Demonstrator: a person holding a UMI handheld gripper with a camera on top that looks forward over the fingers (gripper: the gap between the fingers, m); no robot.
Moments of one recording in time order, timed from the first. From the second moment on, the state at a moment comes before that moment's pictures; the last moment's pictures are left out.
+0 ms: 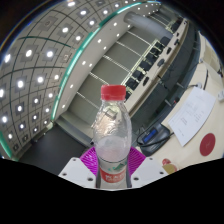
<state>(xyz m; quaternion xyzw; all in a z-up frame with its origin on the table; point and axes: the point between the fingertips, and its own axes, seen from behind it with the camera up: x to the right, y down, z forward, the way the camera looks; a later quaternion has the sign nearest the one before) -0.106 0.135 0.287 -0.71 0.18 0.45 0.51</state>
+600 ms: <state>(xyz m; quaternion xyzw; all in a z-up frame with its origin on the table) 0.093 0.173 0.102 -0.82 -0.06 0.04 0.57</state>
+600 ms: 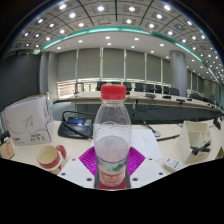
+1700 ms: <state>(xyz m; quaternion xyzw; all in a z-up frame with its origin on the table) 0.019 -0.159 0.233 -0.89 0.00 0.01 0.45</state>
